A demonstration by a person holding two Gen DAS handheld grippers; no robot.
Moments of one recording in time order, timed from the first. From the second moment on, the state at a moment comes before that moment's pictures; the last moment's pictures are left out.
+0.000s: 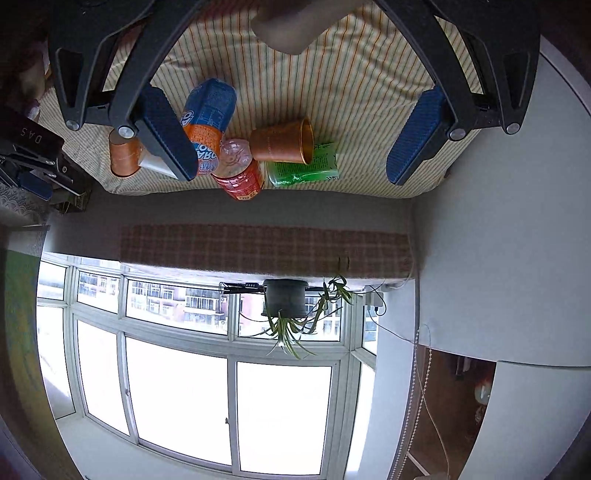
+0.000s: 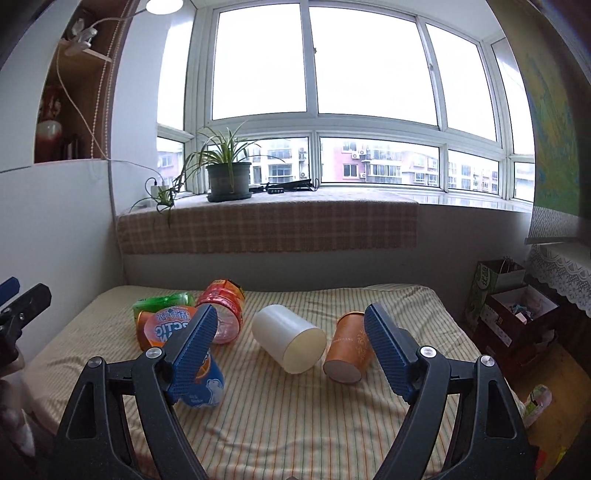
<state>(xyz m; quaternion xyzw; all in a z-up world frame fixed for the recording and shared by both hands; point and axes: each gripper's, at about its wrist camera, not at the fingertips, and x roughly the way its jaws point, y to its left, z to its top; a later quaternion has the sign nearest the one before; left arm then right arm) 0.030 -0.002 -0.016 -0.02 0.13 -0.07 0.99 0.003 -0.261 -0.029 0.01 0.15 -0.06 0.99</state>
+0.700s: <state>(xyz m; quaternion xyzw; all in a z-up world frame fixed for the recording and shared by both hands) 0.023 -0.008 -0.013 0.00 0.12 -0.06 0.99 0.002 -0.263 -0.027 0.03 0.15 -0.06 0.99</state>
